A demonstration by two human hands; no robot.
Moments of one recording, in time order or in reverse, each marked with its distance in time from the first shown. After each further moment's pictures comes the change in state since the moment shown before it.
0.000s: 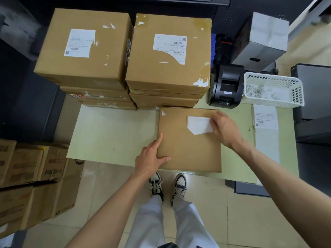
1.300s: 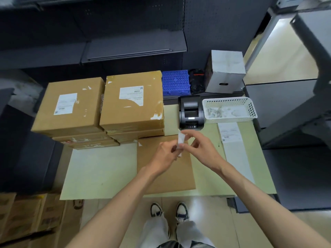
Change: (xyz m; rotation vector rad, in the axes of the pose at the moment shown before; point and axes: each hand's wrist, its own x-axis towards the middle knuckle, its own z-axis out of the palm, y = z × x) left_hand -0.005 0.200 -0.044 -0.385 0.001 0.464; right_hand -0.071 -0.012 -0.092 0.810 0.158 0.023
